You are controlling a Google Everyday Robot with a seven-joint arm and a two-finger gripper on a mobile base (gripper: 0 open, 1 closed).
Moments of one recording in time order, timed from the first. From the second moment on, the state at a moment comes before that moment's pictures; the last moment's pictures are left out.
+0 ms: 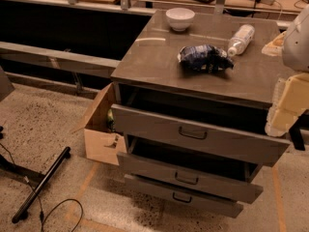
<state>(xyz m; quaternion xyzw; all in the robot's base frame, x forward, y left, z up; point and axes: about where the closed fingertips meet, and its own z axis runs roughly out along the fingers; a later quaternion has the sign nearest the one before) 0.438 -0.217 0.976 -0.60 0.78 -0.03 0.16</state>
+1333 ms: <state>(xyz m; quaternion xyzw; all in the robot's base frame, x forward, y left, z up) 0.410 -0.209 0.879 -0.62 0.75 -0.07 0.20</state>
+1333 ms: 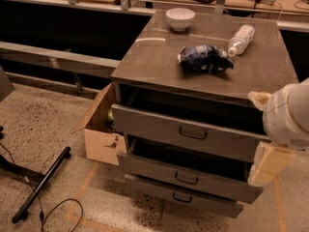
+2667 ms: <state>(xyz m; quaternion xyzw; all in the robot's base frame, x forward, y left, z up) 0.477 -0.216 0.755 -0.64 0.73 -0.15 0.18</state>
